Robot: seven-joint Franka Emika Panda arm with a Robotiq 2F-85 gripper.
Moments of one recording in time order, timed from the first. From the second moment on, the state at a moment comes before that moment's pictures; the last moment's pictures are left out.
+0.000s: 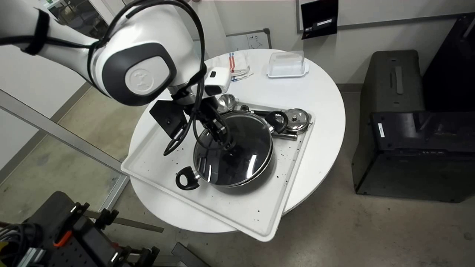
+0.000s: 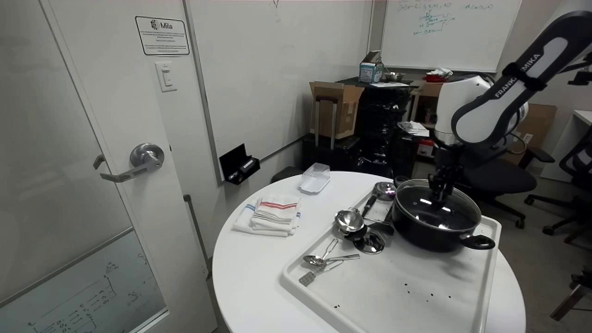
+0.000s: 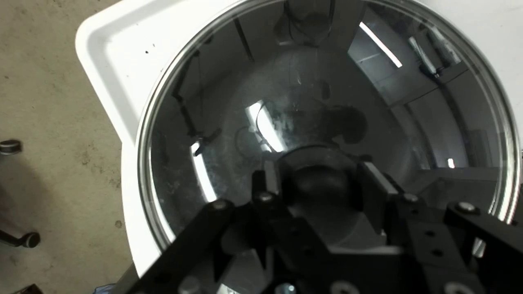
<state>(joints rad) -0.04 0.61 -0.19 -2.08 -0.06 2.62 0.16</state>
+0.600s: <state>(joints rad) -0.05 0.62 -0.18 -2.08 -0.05 2.59 0.16</state>
